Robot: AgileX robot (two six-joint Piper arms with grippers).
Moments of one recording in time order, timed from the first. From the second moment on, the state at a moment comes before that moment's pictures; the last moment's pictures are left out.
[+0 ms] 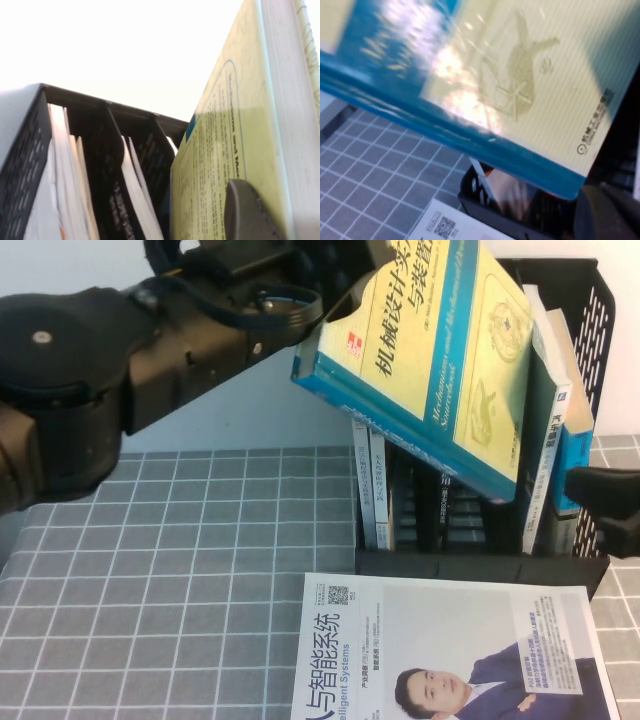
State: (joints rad) right arm 0.20 1.18 -0.63 1.73 0.41 -1.62; left arm -0.62 1.38 -1.30 -1.27 0.03 0.63
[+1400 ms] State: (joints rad) right arm 0.20 0.62 -0.43 1.64 0.38 -1.42; left arm -0.64 1.76 -1.58 -1.48 0.08 1.13
